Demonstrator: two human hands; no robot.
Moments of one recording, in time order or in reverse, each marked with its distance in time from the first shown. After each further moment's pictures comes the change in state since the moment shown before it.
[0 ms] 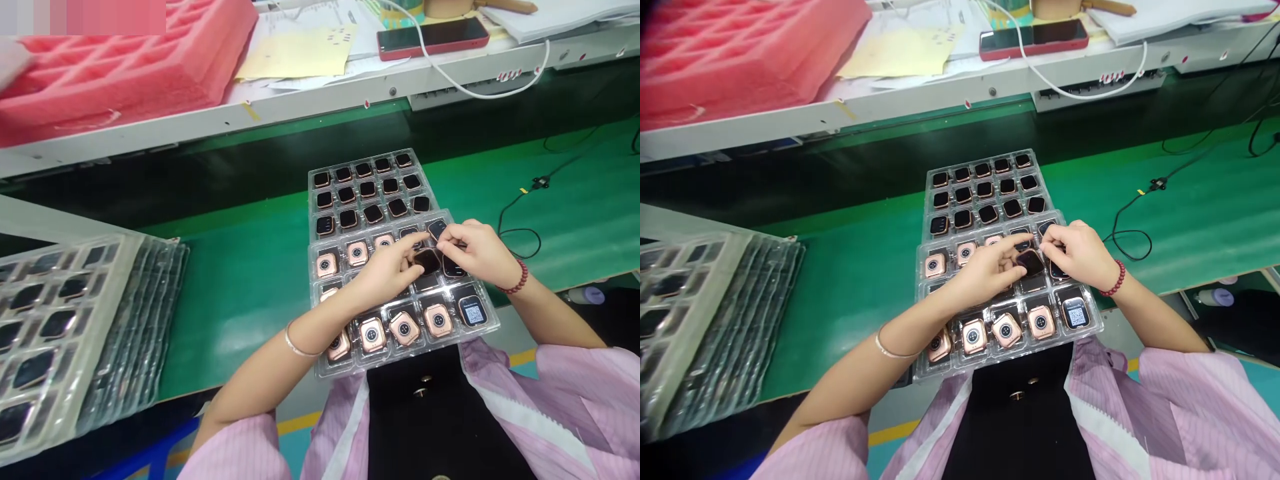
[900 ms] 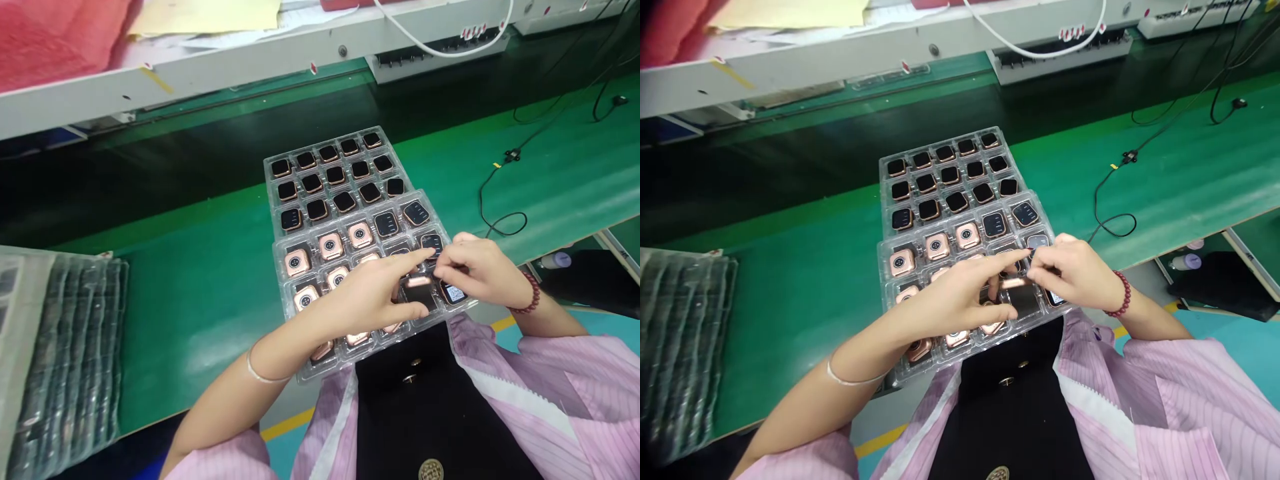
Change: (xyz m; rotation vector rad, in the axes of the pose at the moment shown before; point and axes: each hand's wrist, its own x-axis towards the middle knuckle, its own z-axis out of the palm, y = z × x) left_hand -0.021 0.021 0.000 0.180 -0.270 0.208; right_hand -0.054 -0.032 -0.011 0.039 -0.095 -0.108
